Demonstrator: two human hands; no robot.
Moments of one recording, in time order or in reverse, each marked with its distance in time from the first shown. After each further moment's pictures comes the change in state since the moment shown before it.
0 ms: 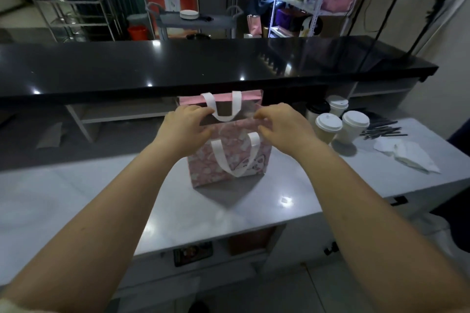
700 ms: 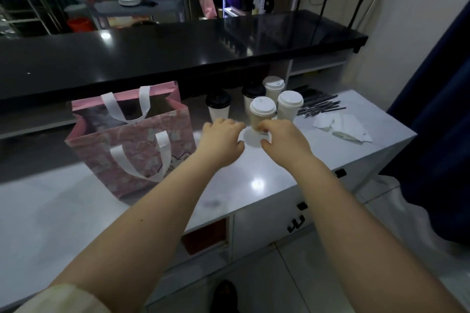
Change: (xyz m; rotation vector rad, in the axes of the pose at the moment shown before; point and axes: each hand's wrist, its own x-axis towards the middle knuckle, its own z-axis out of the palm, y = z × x) left_hand 0.057 0.235 0.124 0.043 -0.197 0.230; right_hand -0.091 0.182 -0.014 0.029 0.000 0.308
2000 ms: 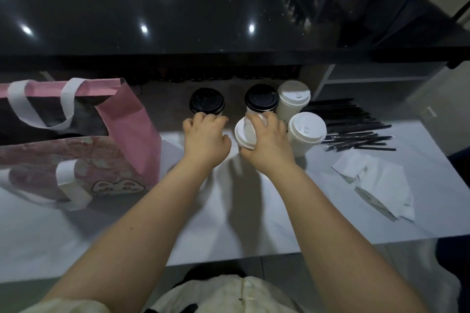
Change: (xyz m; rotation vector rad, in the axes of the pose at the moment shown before) left_hand 0.165 -0.009 0.095 -0.058 0.104 -0.529; right_hand 0.185 0.111 0.074 0.085 -0.178 -0.136
